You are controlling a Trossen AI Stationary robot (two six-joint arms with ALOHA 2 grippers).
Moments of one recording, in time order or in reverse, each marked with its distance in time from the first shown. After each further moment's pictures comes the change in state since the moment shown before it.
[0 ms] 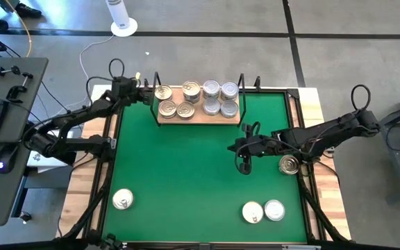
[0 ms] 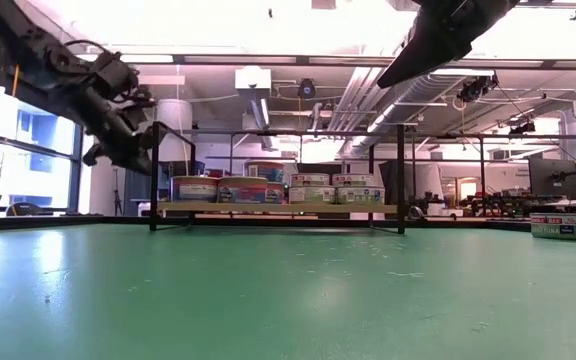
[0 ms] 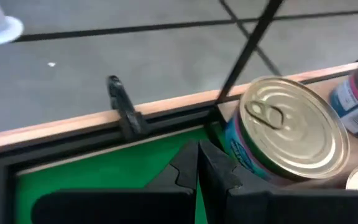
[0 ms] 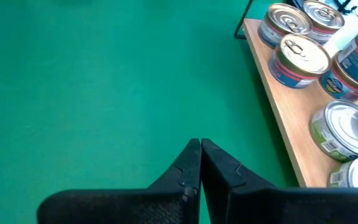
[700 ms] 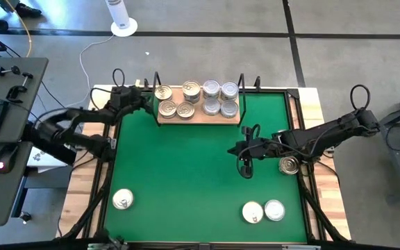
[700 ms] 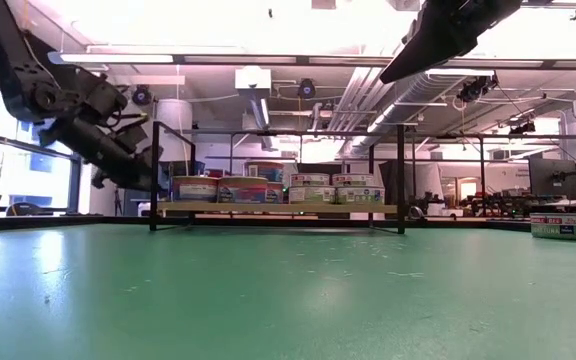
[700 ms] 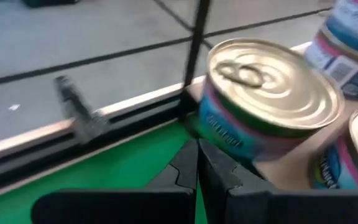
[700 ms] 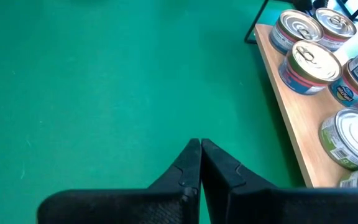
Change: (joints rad) left arm 0.003 0.166 -0.218 0.518 0.143 0.142; right arm 0.035 0.000 0.000 0.004 0.000 -0.012
